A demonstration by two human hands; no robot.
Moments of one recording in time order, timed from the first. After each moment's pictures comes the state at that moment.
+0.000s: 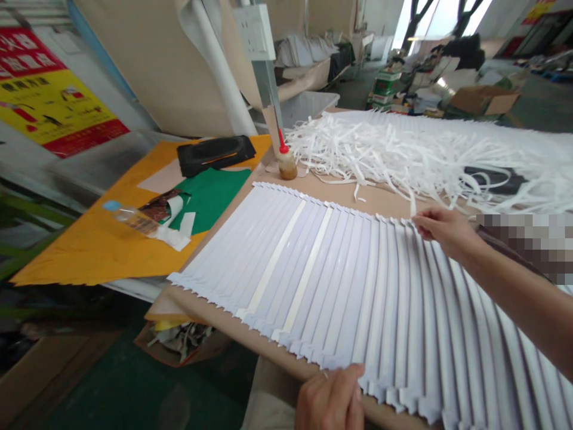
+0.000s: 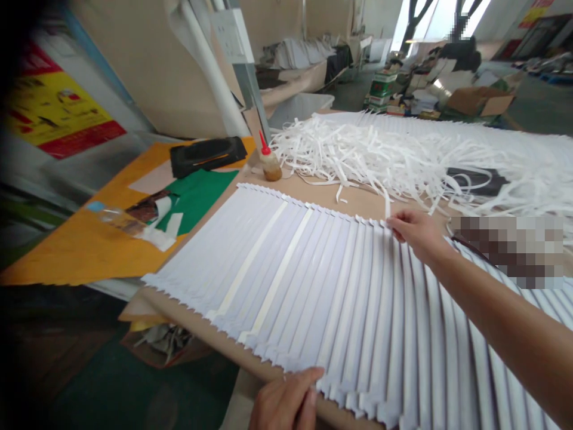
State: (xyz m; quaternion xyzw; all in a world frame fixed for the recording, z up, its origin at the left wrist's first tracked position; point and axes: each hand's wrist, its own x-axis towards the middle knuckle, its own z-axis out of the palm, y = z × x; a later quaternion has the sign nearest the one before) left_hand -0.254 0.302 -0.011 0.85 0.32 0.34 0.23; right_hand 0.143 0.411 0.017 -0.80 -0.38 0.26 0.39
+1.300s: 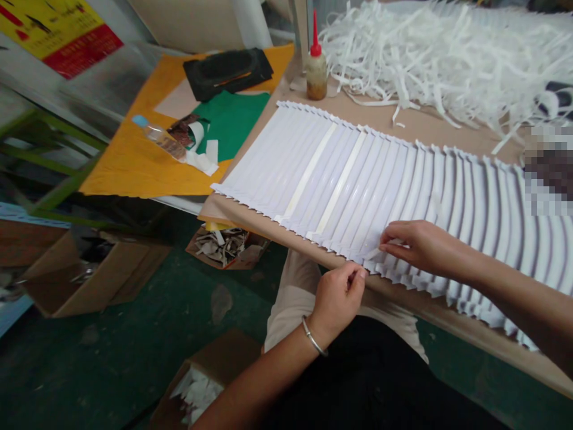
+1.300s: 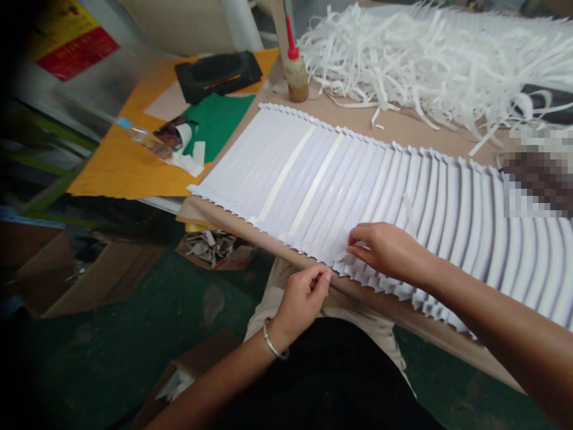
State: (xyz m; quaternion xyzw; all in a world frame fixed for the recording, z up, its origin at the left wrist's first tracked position) left_hand -0.279 0.290 0.008 0.69 0.45 0.19 0.53; right_hand -0.040 0.309 0.044 -0.60 -0.73 0.31 0.06
